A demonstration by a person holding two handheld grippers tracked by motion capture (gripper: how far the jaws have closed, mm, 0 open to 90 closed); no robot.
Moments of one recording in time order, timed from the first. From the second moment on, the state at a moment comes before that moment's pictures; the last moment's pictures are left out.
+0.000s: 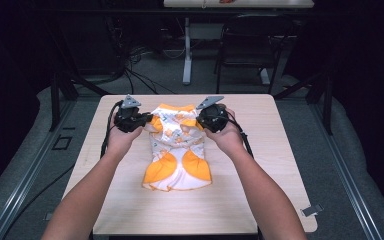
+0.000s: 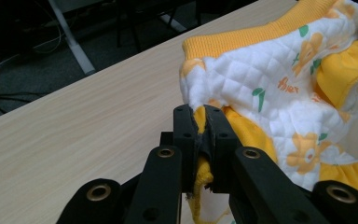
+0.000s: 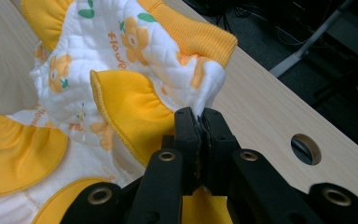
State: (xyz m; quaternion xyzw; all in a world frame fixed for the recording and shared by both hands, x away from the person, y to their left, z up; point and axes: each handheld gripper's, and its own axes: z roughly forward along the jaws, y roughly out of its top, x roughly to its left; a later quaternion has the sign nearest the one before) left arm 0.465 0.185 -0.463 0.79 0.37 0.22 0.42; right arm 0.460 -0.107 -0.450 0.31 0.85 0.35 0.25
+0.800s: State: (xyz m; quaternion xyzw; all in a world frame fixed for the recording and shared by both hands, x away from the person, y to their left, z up) left arm 0.440 0.178 -0.498 0.82 0.35 0.21 0.40; right arm 0.434 -0.111 -0.490 0.28 0.87 0.32 0.24
